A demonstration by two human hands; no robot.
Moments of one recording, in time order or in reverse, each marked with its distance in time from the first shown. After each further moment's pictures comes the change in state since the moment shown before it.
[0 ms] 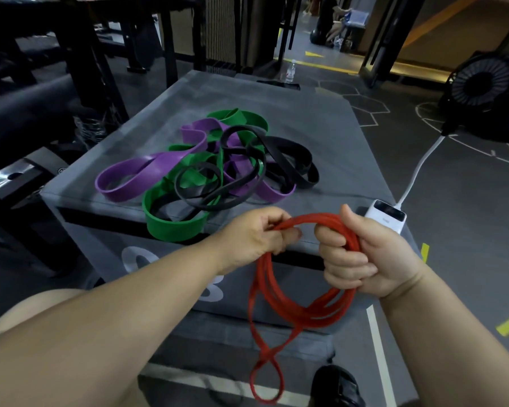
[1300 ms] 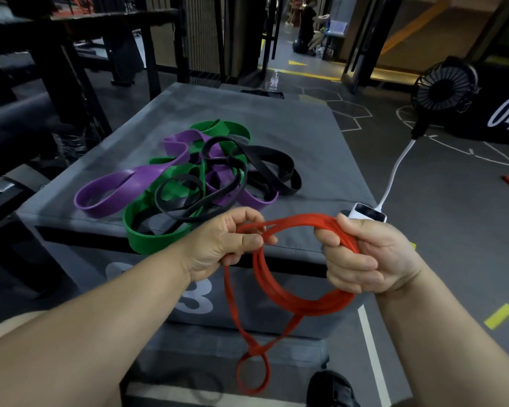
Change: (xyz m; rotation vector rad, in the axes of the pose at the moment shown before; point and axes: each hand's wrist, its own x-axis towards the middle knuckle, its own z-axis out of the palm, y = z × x) left_hand 0.001 -0.005 -0.017 -0.349 -0.066 -0.097; right_hand -0.020 -0.014 -0.007 -0.054 -0.116 -0.089
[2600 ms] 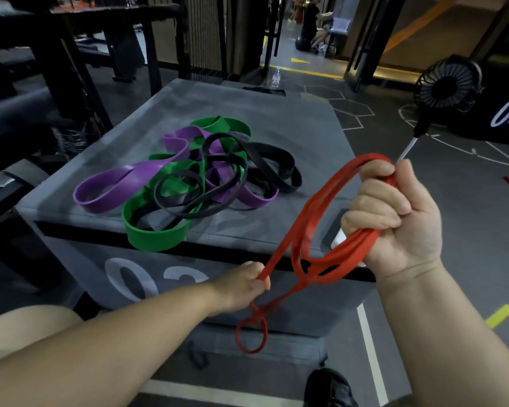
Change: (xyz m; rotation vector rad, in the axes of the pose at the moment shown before) left_hand 0.007 -0.070 0.021 0.729 0.025 -0.309; right_hand 0.006 -0.016 0.024 0.403 0.194 -0.544
